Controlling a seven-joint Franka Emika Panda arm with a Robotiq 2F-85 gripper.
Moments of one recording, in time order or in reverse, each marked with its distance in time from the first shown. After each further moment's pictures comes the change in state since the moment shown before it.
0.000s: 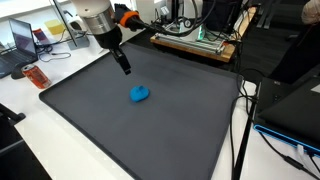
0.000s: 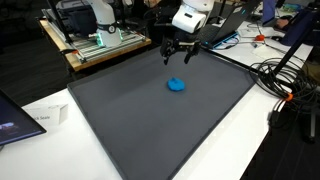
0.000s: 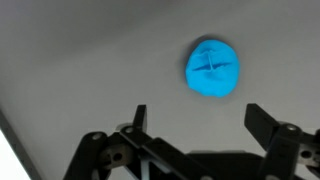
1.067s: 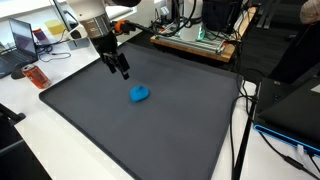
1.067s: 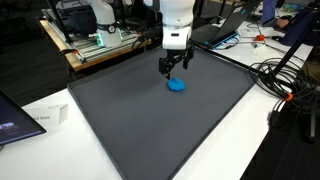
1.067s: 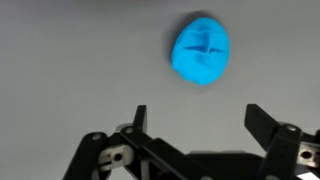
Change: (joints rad) arm -0.114 -0.011 0.036 -0.155 0.250 0.314 -0.547
